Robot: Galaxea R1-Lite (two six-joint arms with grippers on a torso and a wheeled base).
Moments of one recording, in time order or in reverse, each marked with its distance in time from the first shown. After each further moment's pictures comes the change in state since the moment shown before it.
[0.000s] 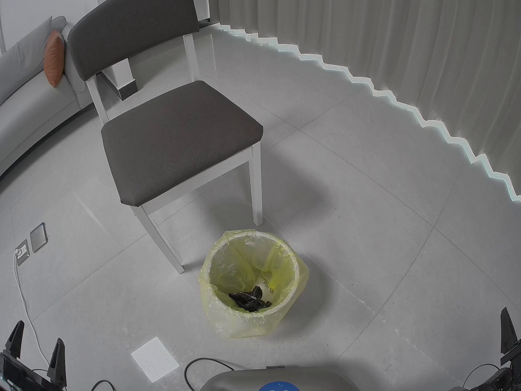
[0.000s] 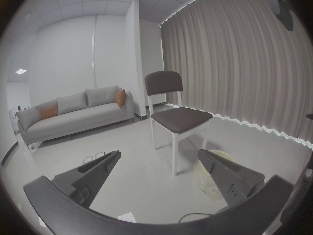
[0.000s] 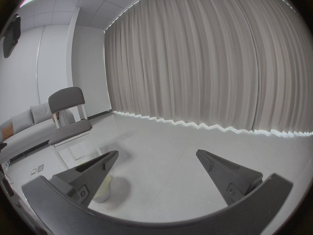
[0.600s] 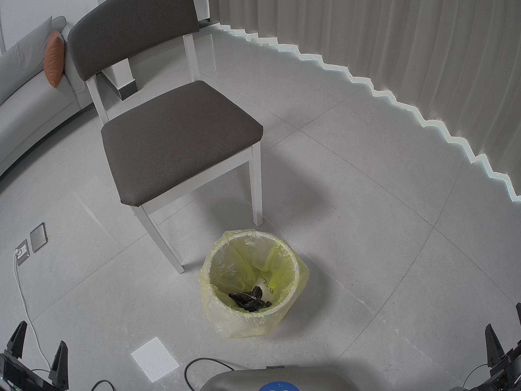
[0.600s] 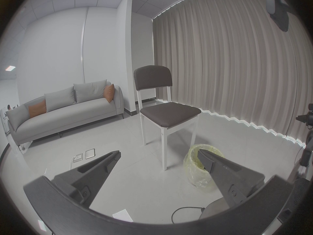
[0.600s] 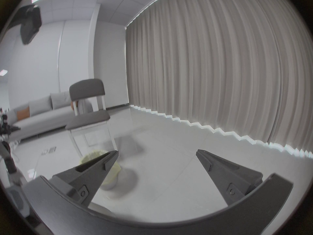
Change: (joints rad) left arm 0.000 0.001 -0.006 0.005 -0.045 -0.004; right arm 0.000 0.000 0.000 0.070 0.122 -0.137
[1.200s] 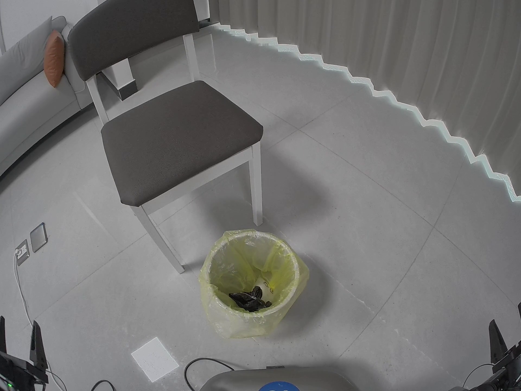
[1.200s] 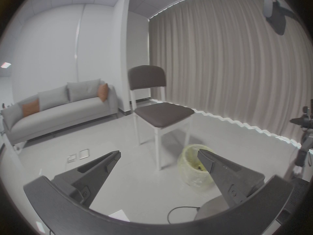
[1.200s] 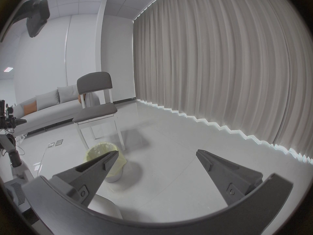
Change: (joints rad) left arm 0.000 0.001 0.008 -0.059 0.284 0.011; right arm 0.000 0.000 0.000 -0.007 -0.041 0.044
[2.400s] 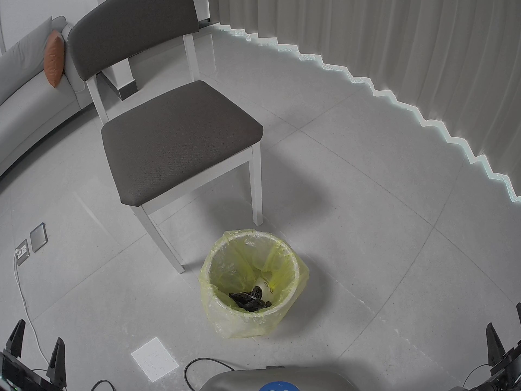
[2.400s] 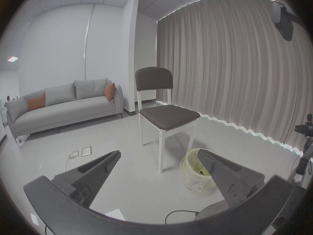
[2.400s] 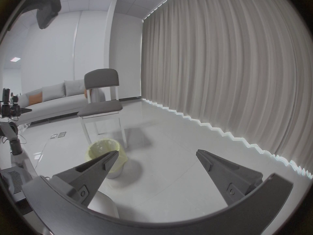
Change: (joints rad) left arm -0.003 0.001 0.005 0.023 -0.268 -0.034; right arm 0.000 0.001 0.000 0.003 0.030 -0.026
